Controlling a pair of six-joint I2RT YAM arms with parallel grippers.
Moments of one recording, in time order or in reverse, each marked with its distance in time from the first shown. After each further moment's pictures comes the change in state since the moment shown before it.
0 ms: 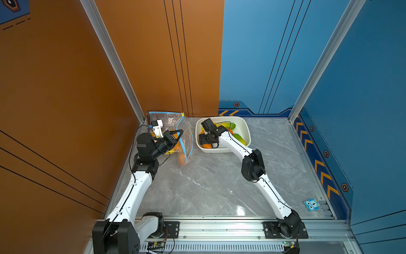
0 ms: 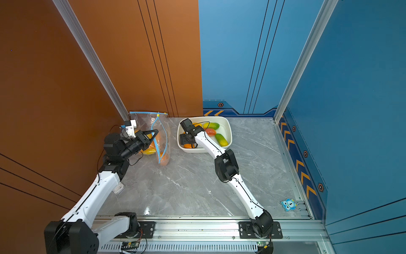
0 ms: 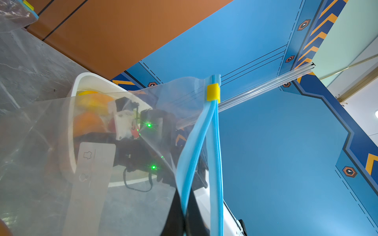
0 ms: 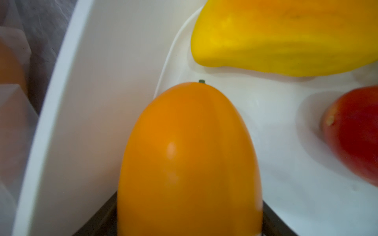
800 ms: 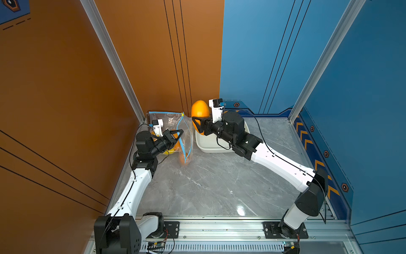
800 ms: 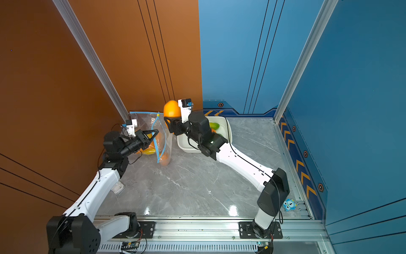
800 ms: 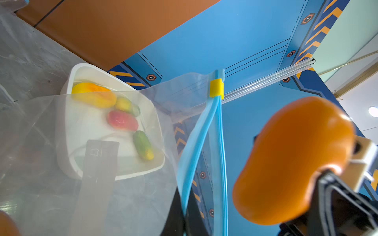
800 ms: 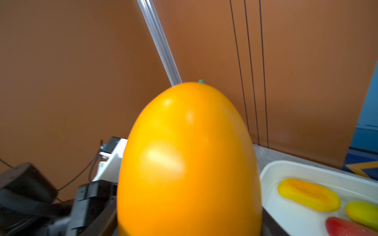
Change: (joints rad) left arm 0.034 0.053 0.024 -0.007 0.090 -0.008; right arm 0.206 -1.056 -1.034 0.981 -0.009 -0.064
